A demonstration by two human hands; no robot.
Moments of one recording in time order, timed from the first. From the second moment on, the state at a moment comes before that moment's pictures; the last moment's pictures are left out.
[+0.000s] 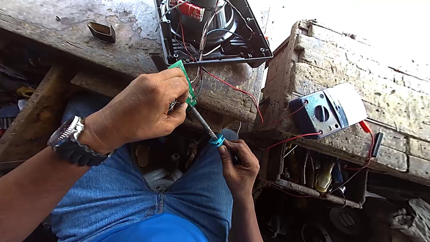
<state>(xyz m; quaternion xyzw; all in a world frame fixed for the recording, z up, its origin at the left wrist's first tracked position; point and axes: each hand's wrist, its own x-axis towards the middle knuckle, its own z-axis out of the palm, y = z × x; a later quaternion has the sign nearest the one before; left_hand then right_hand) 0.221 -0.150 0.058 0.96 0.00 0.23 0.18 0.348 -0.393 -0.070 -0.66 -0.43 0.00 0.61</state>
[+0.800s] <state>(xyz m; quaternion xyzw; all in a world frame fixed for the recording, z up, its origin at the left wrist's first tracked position) 0.222 -0.150 0.057 0.96 -0.01 0.23 0.16 0.349 -0.394 -0.068 -0.66 -0.44 -0.01 0.60</state>
